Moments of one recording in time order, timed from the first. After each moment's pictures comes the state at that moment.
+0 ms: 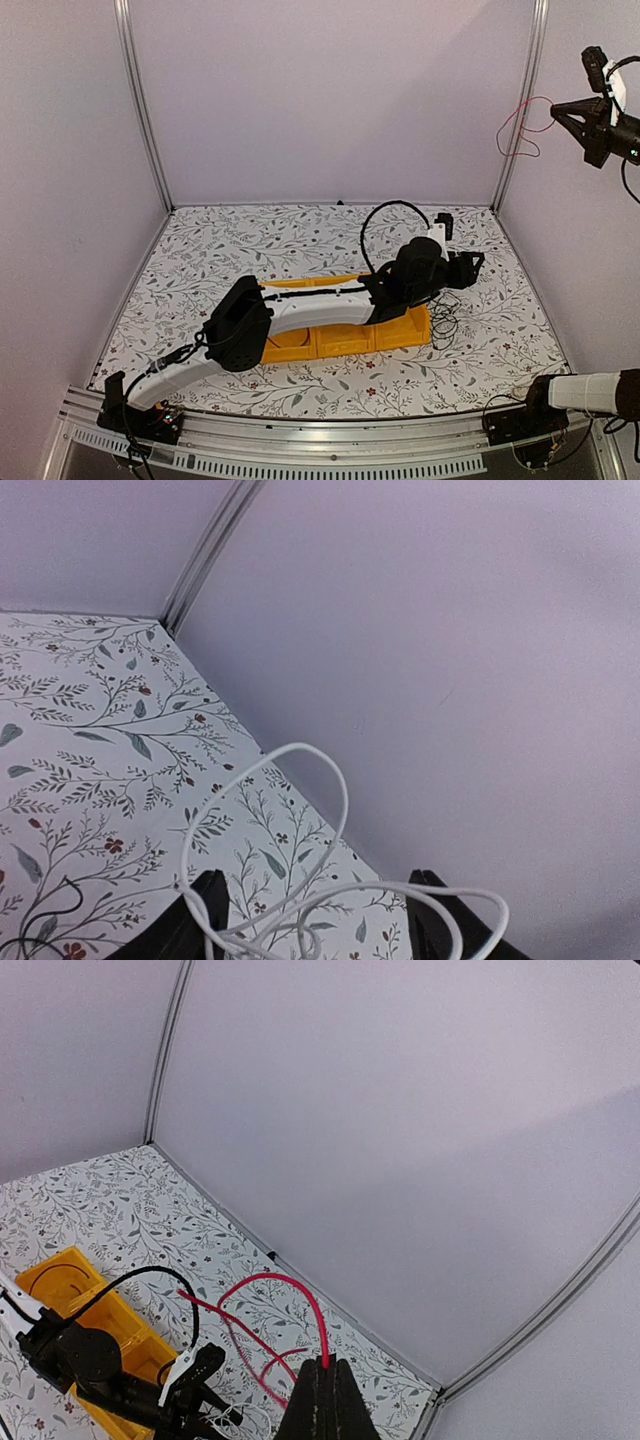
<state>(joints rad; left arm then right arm) -1.17 2.78 2.46 0.27 -0.19 -0.64 -0.12 1.09 1.87 -0.97 -0.68 -0.51</state>
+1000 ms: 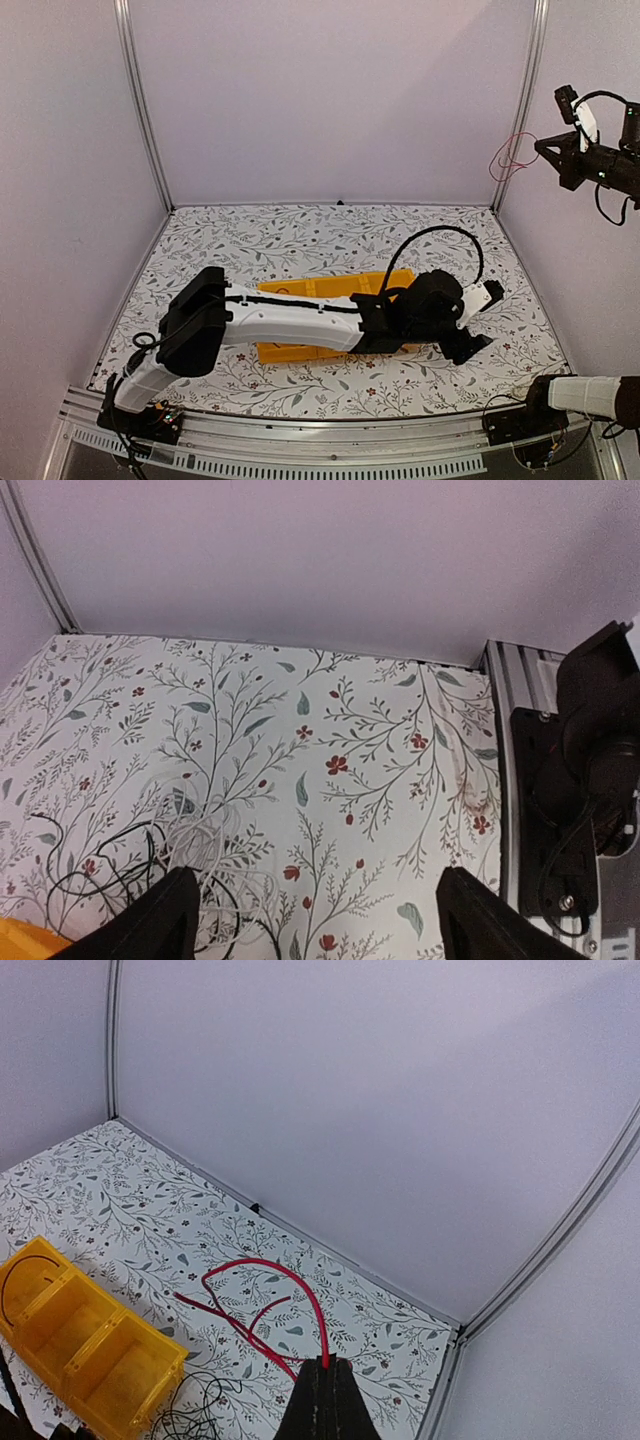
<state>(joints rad) -1.34 2.45 2.07 -0.02 -0.06 0.02 -0.12 1.05 1.58 -0.79 -0.55 -0.43</state>
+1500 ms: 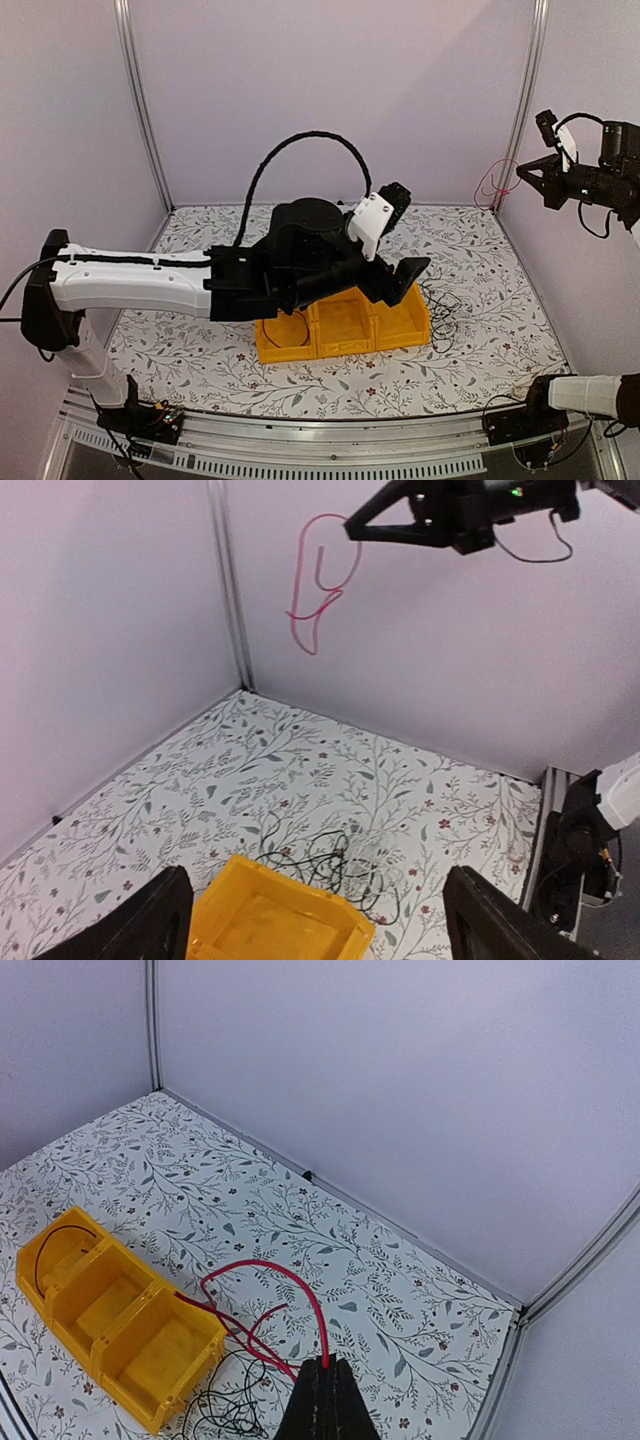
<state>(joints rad) -1.31 1.73 1.41 0.15 -0.30 0.00 -0.11 1.05 1.41 -0.77 -0.62 -0.44</state>
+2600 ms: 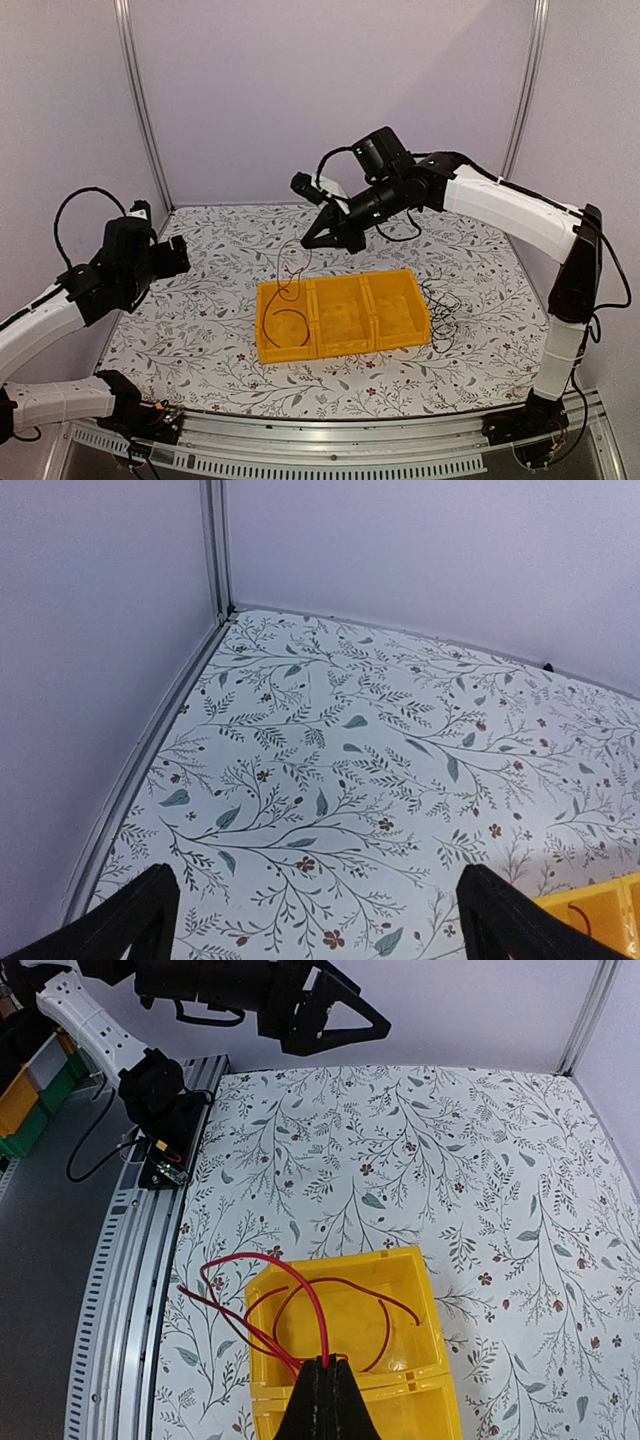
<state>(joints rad) -0.52 0.86 0.70 -0.35 -0.61 -0.42 0.83 1.87 1.84 -0.71 -0.64 -0.43</state>
